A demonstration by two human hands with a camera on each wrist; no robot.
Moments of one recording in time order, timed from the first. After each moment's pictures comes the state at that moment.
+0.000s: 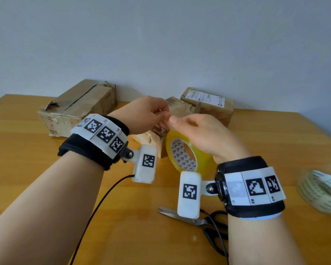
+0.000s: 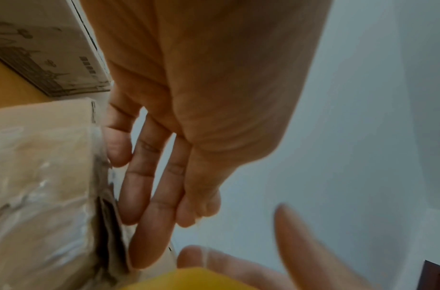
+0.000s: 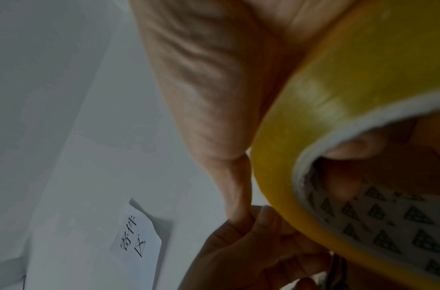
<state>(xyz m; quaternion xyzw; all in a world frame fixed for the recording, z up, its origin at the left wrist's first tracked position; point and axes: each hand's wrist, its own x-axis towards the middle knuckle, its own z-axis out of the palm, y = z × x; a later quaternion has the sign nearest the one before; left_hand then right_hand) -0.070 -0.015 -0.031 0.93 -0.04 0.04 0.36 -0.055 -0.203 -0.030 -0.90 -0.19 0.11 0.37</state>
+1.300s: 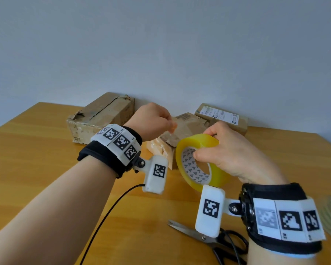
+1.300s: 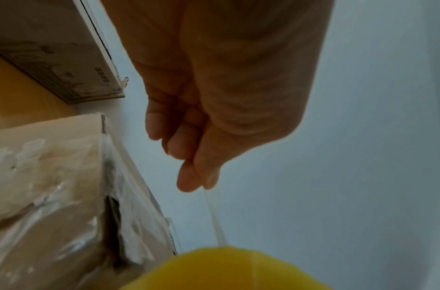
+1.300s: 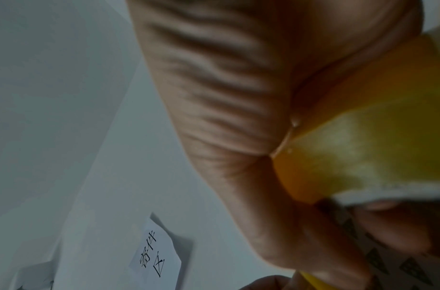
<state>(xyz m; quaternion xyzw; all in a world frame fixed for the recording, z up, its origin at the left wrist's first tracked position) -0.077 -0.004 -0.021 0.92 0.07 0.11 0.36 -0.066 -0.216 -0.007 -0.92 -0.20 0.12 0.31</state>
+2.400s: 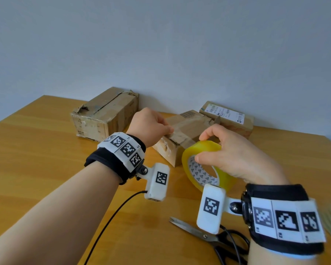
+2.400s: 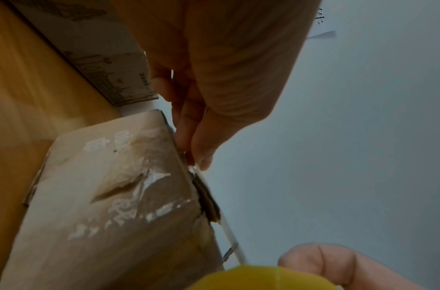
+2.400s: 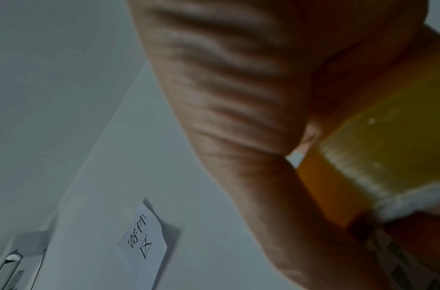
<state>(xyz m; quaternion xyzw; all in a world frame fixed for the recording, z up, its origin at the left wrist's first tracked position) -0.080 -0.001 -0.054 0.89 0.17 0.17 0.40 -0.057 -0.219 -0.020 -0.93 -0.23 0.13 0.27</state>
